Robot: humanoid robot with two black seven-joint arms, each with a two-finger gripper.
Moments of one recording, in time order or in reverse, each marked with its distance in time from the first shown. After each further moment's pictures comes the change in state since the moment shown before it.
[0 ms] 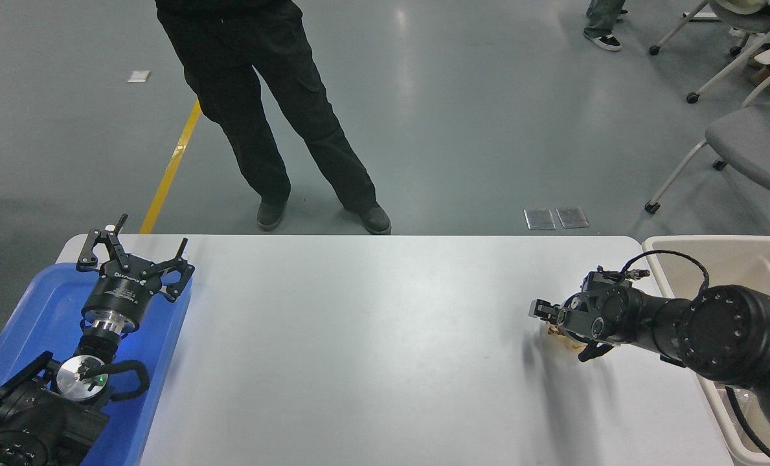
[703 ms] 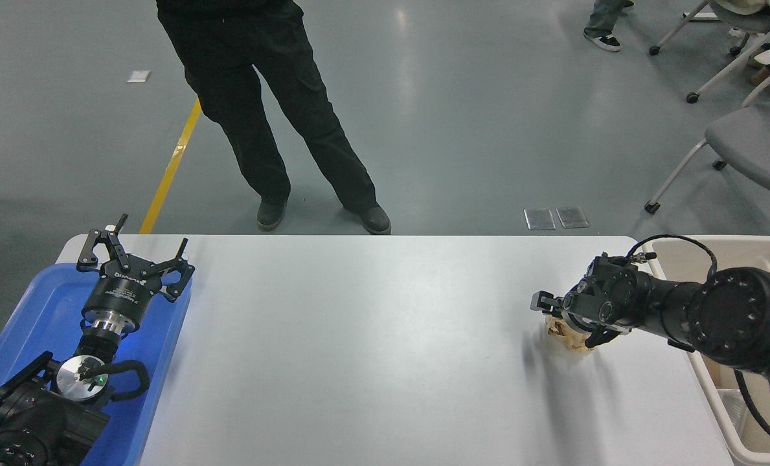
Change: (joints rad) left arm 0.000 0.000 0.000 0.000 0.000 0.000 0.000; right arm 0.051 -0.021 -0.010 0.019 0.011 0.057 0.001
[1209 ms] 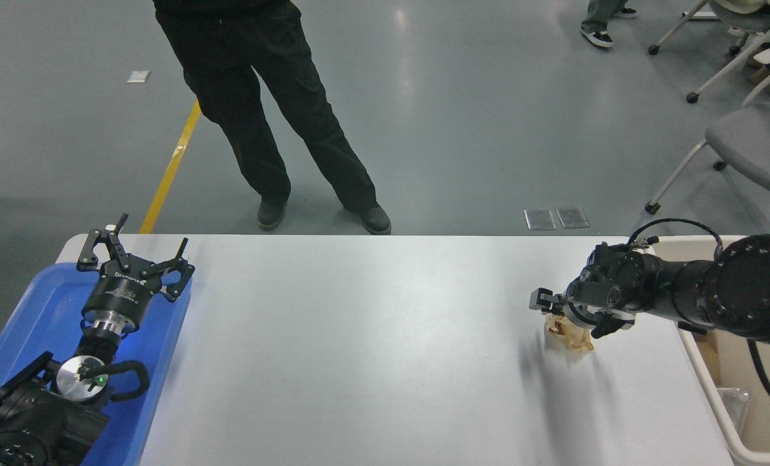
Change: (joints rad) left arm 0.000 0.000 0.000 0.000 0.000 0.000 0.001; right arm 0.087 -0.026 -0.017 0.094 -0.001 0.045 0.004
